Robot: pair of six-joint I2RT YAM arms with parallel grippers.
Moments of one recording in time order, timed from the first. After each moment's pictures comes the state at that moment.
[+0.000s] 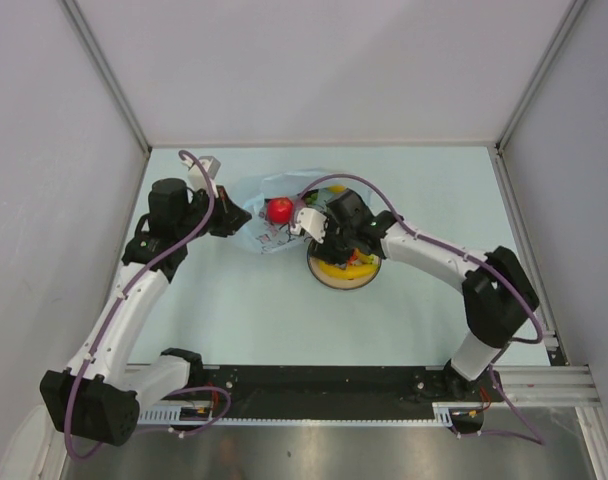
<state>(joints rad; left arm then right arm) -0.20 1.05 1.00 -0.38 0.42 -0.29 0.75 1.65 1.25 -0.47 -0.16 -0.60</state>
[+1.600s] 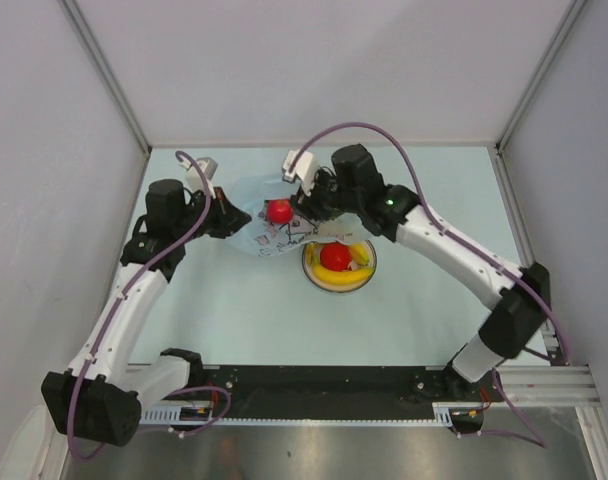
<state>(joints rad) -0.17 1.05 0.99 -0.38 0.48 -0.32 0.77 1.57 1.52 -0.37 -0.27 -0.44</state>
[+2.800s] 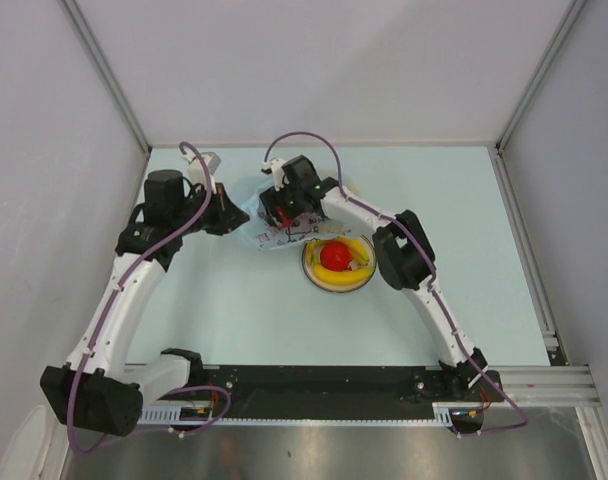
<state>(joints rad) -0.17 1.09 1.11 -0.55 0.49 -0.24 0.69 2.50 2.17 -0.39 -0.20 0.00</state>
